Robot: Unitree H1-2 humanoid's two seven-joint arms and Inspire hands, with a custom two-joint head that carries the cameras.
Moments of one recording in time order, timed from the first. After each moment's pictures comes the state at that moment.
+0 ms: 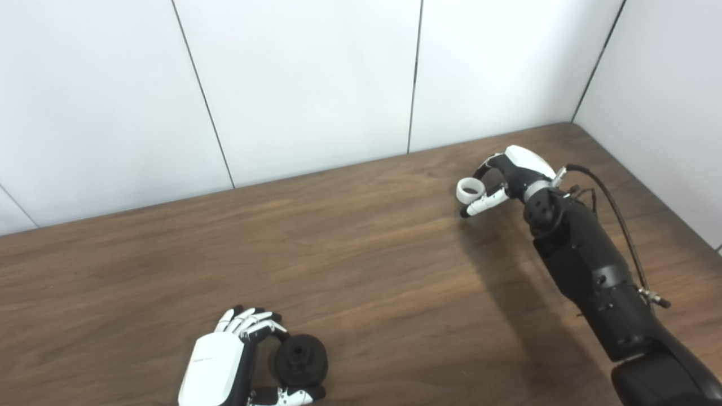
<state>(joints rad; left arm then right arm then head) 0.08 0.21 -0.39 -0.18 0.93 0.02 0.08 -0.52 -0.48 0.04 0.27 -0.80 0.47 0.32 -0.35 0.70</state>
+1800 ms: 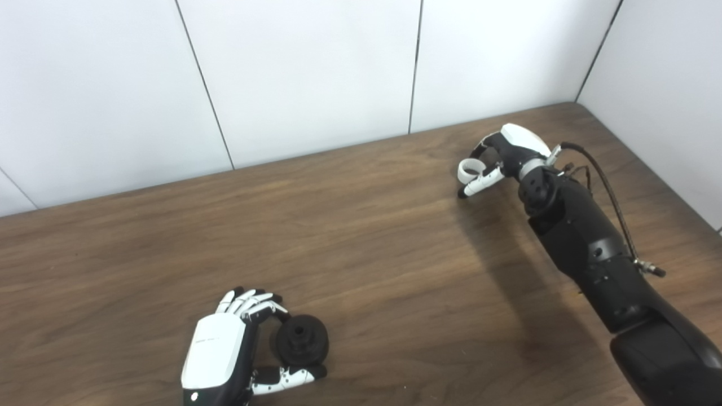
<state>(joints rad) 0.09 0.20 -0.39 -0.19 0.95 0.03 0.07 -0.55 -0.50 0.11 0.33 -0.73 0.47 0.25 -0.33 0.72</state>
